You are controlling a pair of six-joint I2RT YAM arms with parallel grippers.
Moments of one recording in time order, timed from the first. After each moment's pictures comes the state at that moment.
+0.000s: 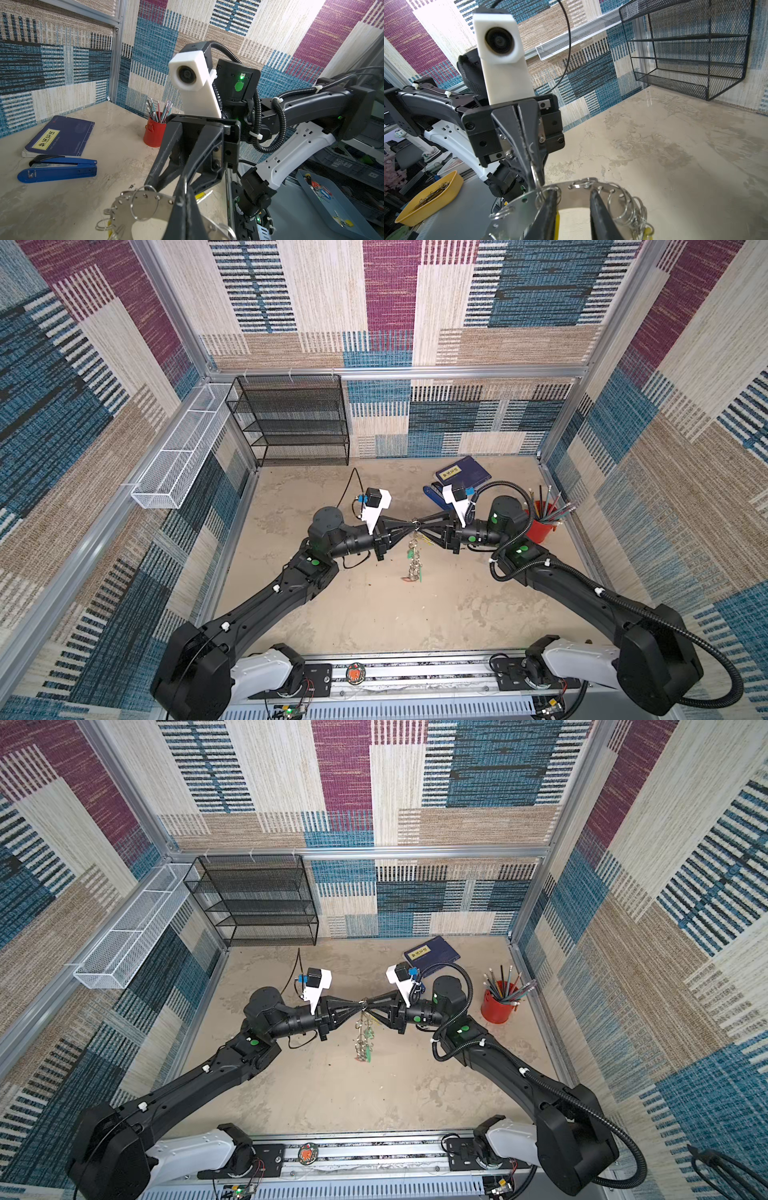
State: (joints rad) left arm -0.58 1.20 0.77 0.46 0.74 -0.32; right arm 0.48 1.22 0.77 0.38 -0.87 0.32
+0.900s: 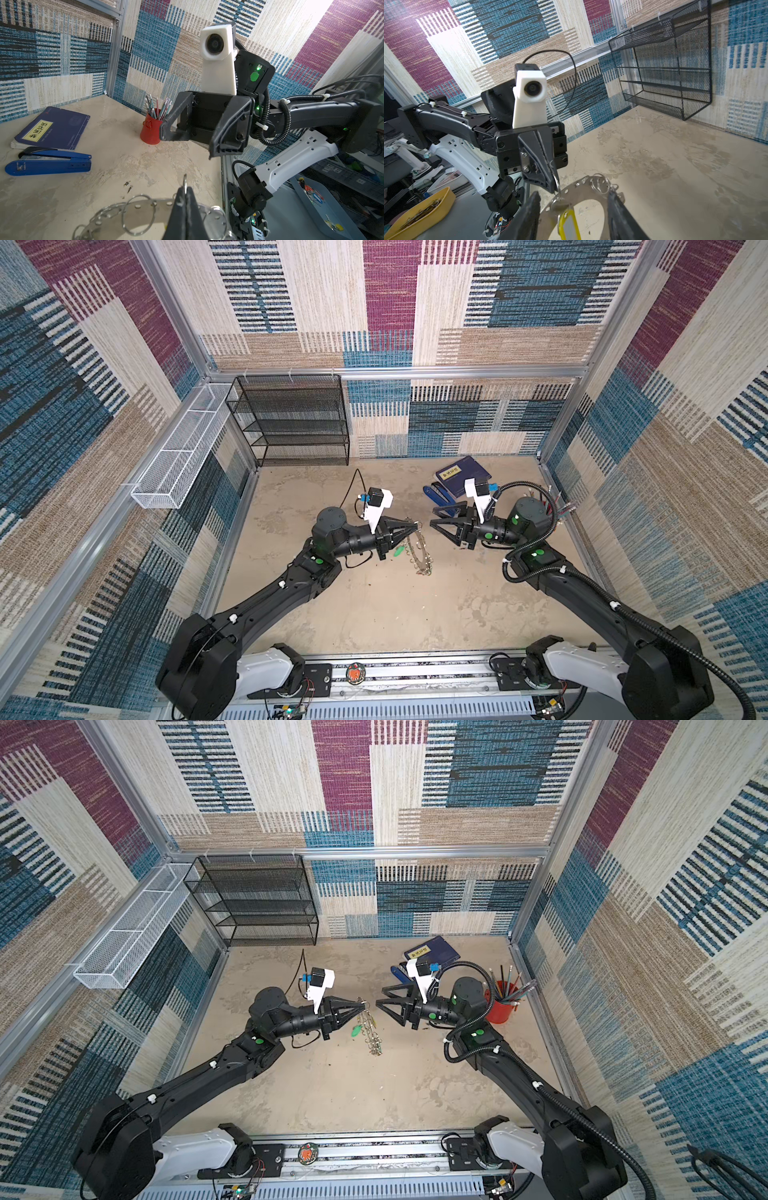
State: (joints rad) left arm -0.58 1.25 0.76 0.52 0.76 -0.39; right arm 0.39 1.14 0.74 0.46 -0.93 0.40
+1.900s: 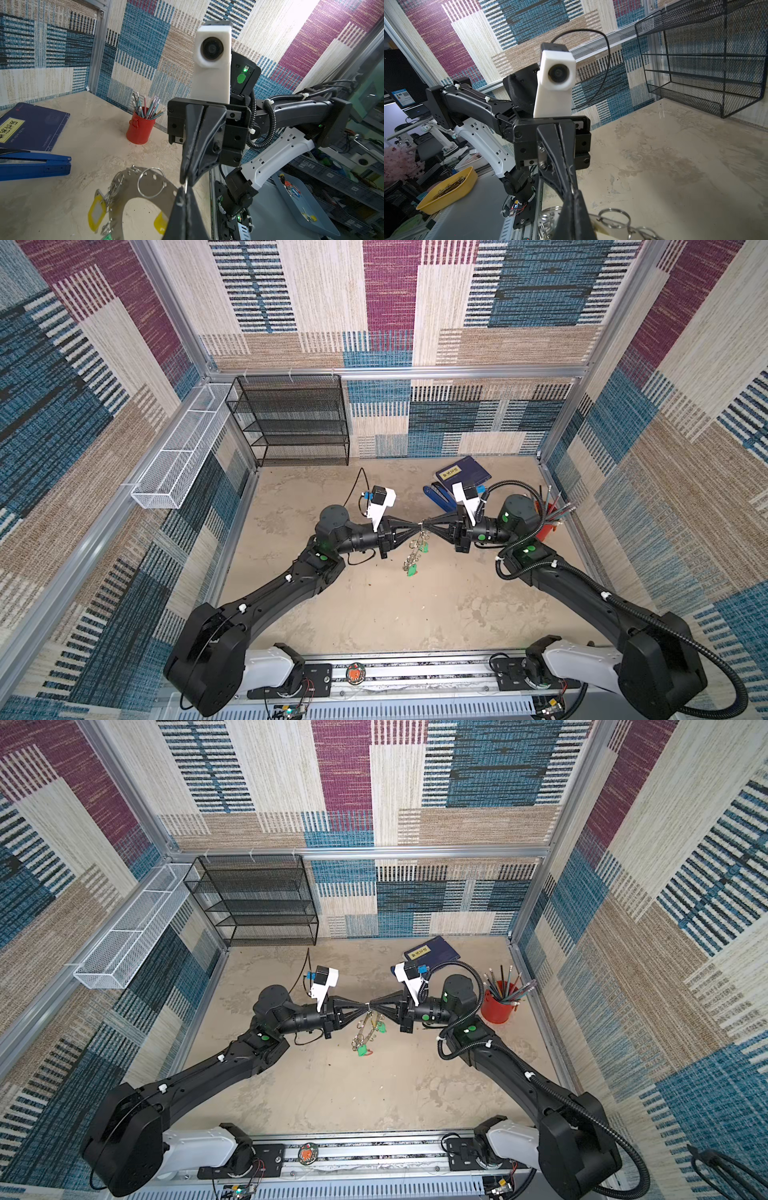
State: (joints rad) left arm -0.58 1.30 0.78 0.57 0.82 -0.44; right arm 0.43 1.20 0.77 0.44 -0.99 0.36
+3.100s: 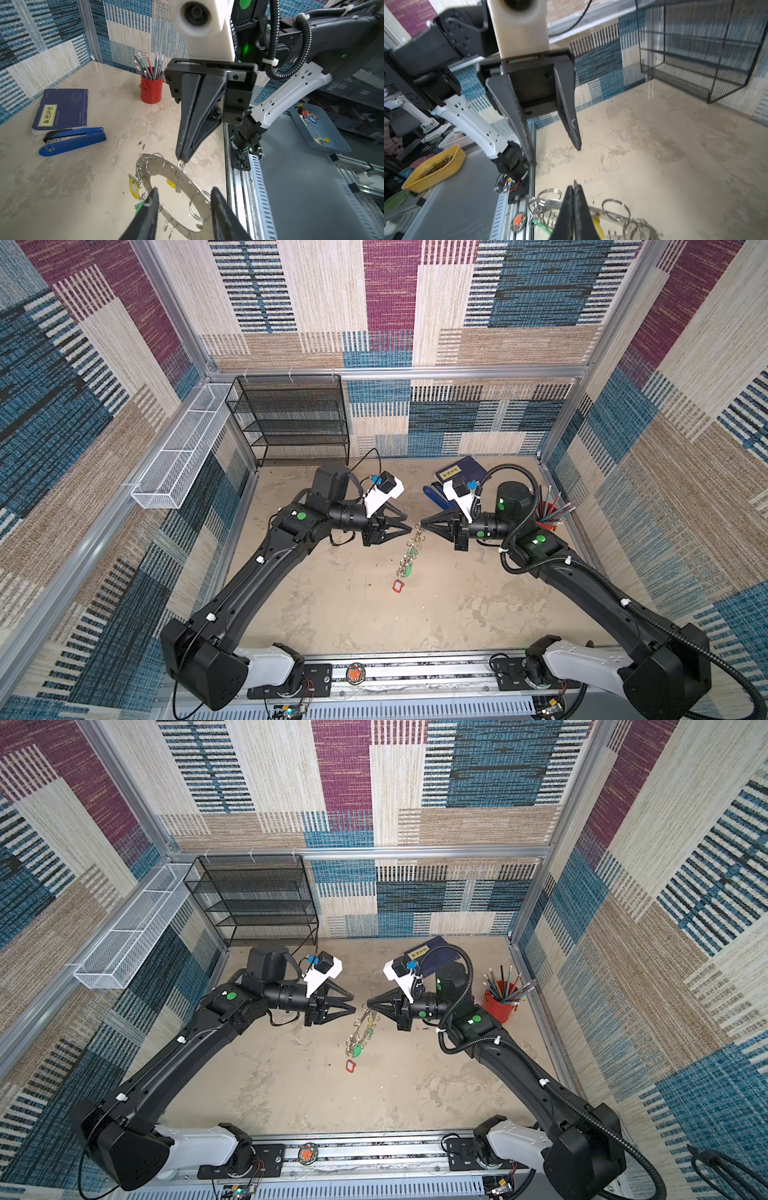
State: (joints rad) left arm -0.51 1.34 1.36 -0.63 0.90 0.30; right arm 0.48 1.17 0.96 -0.03 -0.92 0.09
